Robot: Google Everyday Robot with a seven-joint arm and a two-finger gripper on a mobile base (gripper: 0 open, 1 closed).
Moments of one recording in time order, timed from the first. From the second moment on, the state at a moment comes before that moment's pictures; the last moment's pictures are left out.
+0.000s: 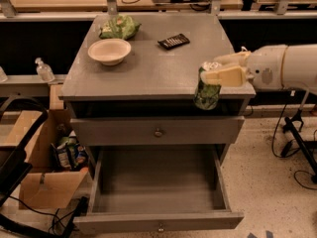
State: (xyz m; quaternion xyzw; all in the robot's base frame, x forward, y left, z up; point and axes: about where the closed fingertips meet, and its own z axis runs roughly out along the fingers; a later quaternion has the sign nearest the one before) arm 0.586 -0.163 0.924 -0.37 0.74 0.25 0.51
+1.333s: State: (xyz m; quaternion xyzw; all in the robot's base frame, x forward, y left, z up) arm 0.739 -0.191 0.995 -0.32 0.73 0.19 0.58
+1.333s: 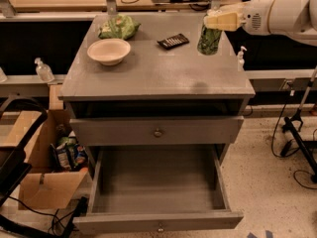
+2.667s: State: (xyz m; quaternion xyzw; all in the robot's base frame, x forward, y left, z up) arm 0.751 -0.171 0.947 -0.32 0.73 0.16 0.59
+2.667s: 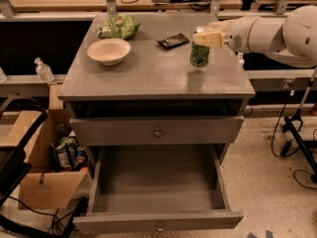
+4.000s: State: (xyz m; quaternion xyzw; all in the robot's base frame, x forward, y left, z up) arm 0.750 -0.153 0.923 -0.33 0.73 0.16 0.57
